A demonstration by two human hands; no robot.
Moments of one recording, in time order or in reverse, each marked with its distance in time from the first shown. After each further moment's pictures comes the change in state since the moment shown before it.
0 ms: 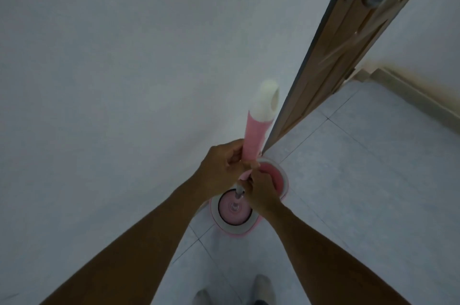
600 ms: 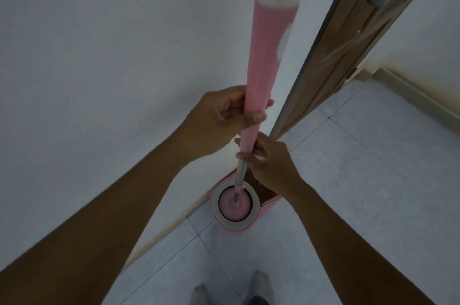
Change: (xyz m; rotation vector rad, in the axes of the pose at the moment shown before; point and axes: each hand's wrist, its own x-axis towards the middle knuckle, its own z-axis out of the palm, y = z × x) left_hand 0.001 0.088 -0.040 -0.114 -0.018 0.175; right_hand -0.014 -0.069 -0.059 0.147 0.032 -0.250
